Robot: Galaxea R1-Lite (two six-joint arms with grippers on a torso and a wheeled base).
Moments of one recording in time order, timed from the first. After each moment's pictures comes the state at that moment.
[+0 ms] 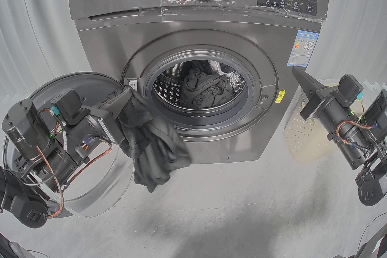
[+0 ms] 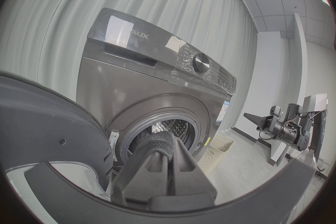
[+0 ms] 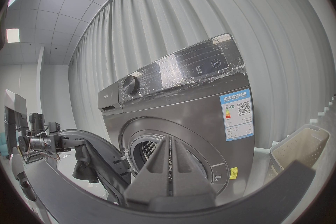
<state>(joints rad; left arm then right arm) -0.50 1.57 -0.44 -1.33 0.00 -0.16 0.51 1.64 -0.49 -1.52 -0.05 0.09</state>
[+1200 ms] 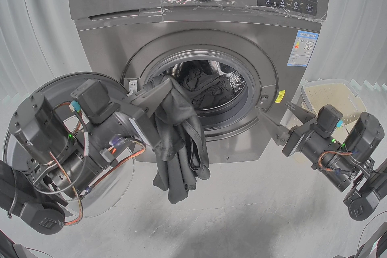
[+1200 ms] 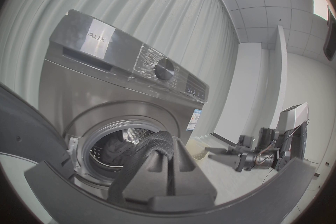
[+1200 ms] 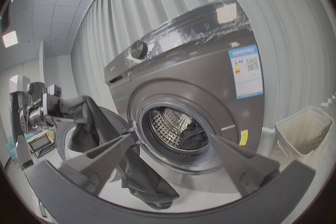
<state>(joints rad) -0.68 1.62 -0.54 -1.37 0.00 -0.16 0.57 1.72 -0.38 -1.52 -0.04 0.10</state>
